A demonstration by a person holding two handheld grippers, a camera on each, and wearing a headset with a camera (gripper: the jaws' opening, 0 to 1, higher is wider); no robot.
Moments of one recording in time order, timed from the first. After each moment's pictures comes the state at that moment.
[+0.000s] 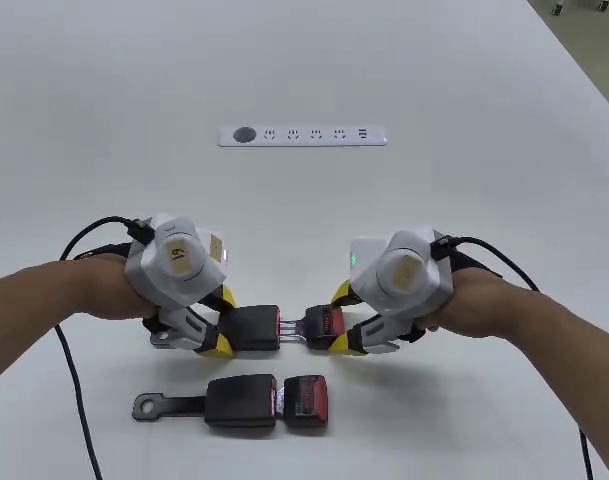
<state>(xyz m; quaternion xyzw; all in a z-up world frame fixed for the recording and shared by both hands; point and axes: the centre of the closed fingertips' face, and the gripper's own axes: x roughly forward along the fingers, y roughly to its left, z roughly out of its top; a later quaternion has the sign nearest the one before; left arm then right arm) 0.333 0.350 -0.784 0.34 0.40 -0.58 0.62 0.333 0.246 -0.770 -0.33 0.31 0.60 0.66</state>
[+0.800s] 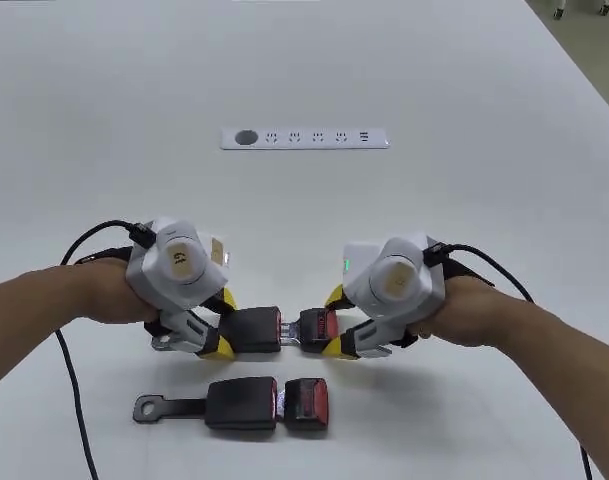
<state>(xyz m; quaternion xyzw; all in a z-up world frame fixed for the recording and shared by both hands) 0.330 0.348 -0.781 0.34 0.40 -0.58 0.63 0.335 0.253 -0.774 -0.33 0.30 0.60 0.67</state>
